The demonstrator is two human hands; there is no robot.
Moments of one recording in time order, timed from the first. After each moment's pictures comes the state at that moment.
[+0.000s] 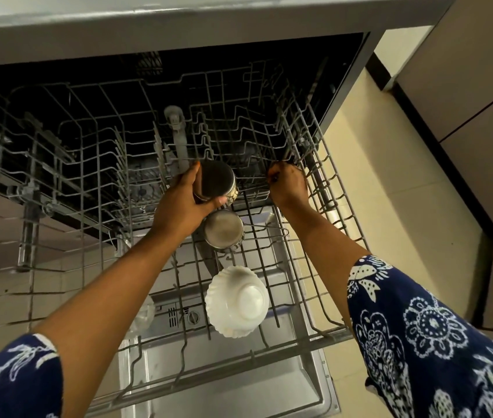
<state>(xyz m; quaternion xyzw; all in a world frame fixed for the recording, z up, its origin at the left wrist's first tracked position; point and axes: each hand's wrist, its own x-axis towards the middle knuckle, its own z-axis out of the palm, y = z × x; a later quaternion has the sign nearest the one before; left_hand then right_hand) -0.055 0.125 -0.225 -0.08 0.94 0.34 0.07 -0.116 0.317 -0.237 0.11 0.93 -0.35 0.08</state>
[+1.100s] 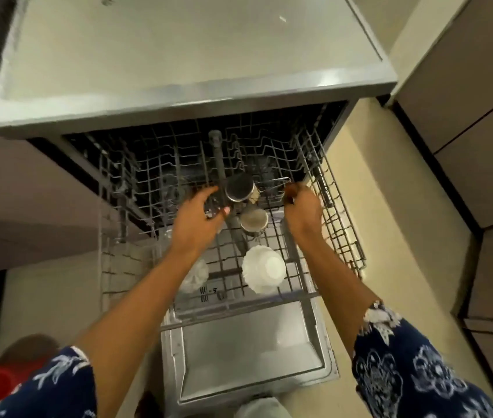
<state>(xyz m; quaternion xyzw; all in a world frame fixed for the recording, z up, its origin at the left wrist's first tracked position) 0.043 0.087 -0.105 -0.11 0.90 0.41 0.04 -0.007 0.285 -0.129 0.10 0.93 -0.35 0.01</state>
